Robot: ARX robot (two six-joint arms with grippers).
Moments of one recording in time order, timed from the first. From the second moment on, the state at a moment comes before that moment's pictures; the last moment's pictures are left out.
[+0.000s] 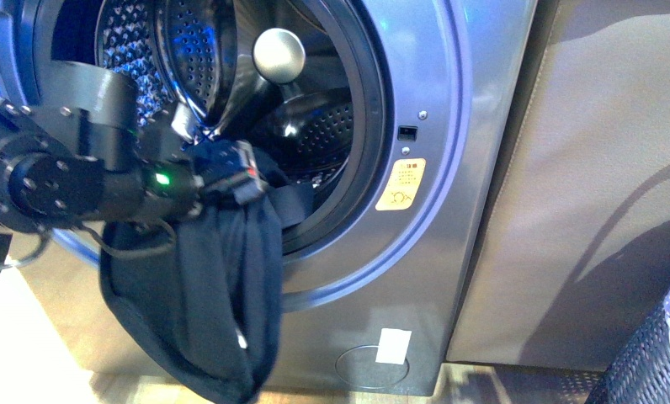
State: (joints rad) left arm -0.14 2.14 1.18 0.52 0.27 -0.29; right arm 0.00 0.00 0.01 0.00 0.00 0.00
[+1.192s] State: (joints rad) left arm -0.10 2.12 1.10 0.55 0.12 -0.01; right arm 0.00 0.00 0.01 0.00 0.00 0.00
